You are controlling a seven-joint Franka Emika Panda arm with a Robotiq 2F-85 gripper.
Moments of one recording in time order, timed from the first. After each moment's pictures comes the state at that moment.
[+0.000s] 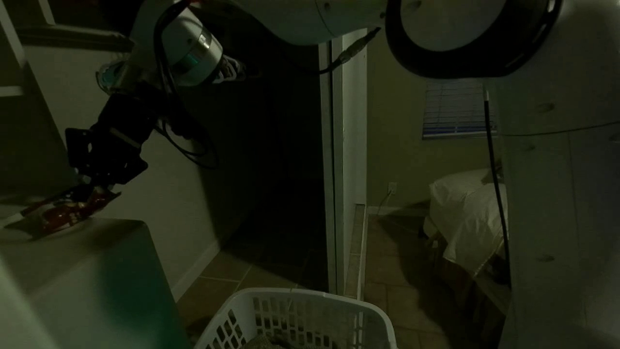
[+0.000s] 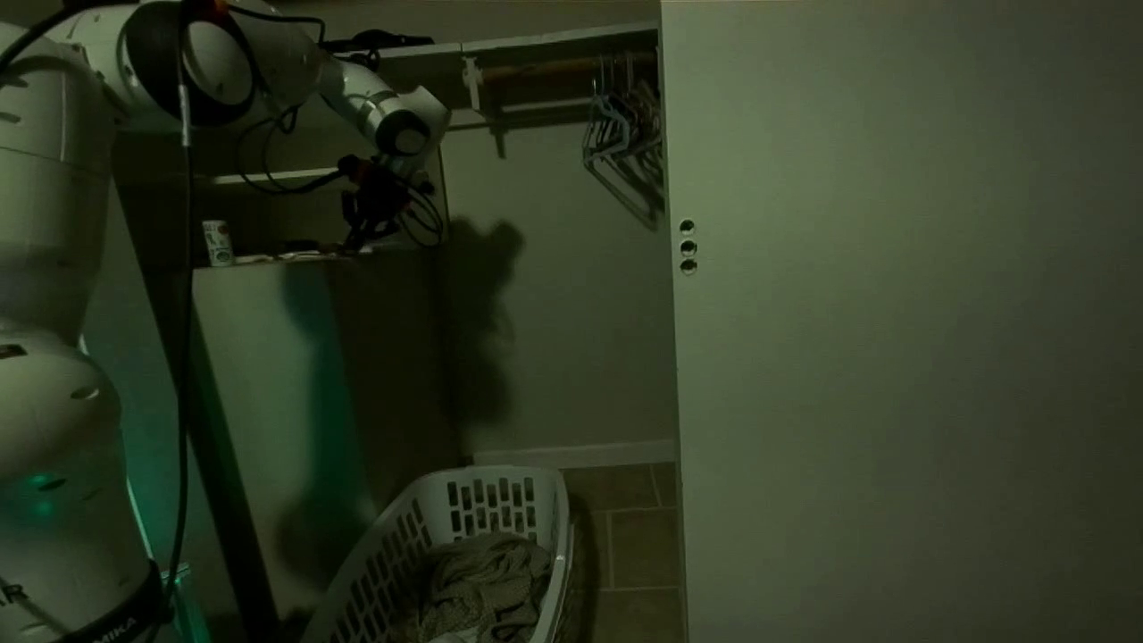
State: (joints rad) arm 0.24 0.27 0.28 -1.46 0.68 1.69 -0.30
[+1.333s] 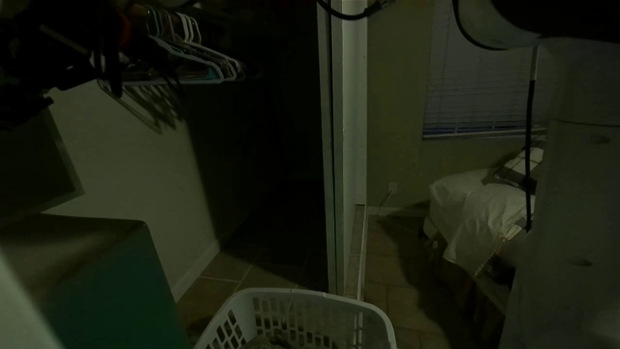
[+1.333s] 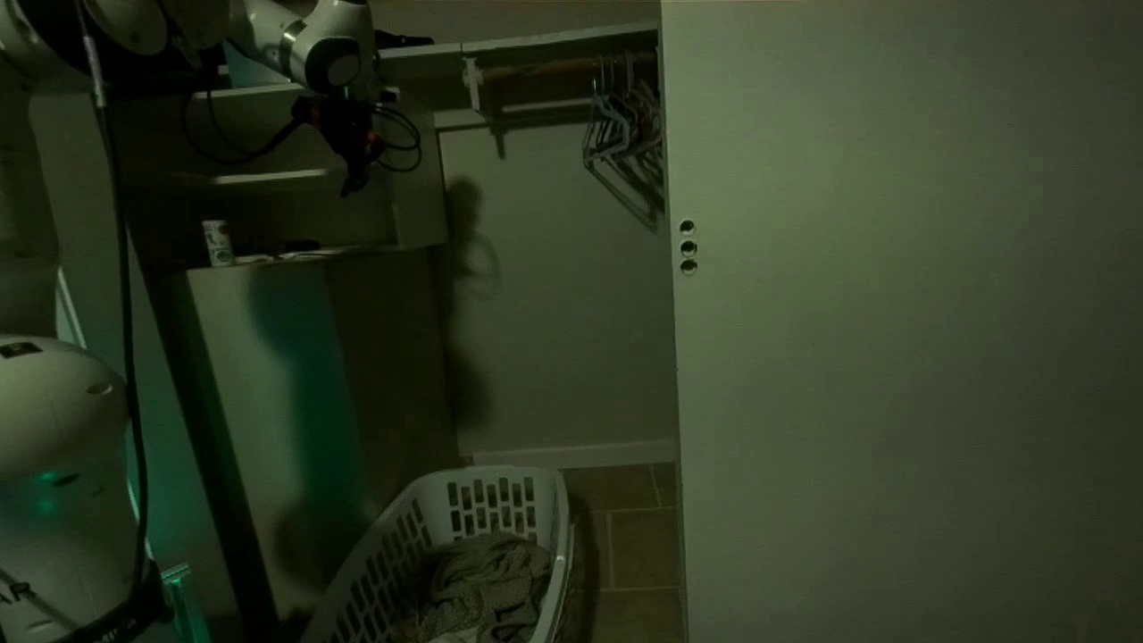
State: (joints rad) arm 0.32 0.06 0.31 -1.49 0.53 2.16 -0.19
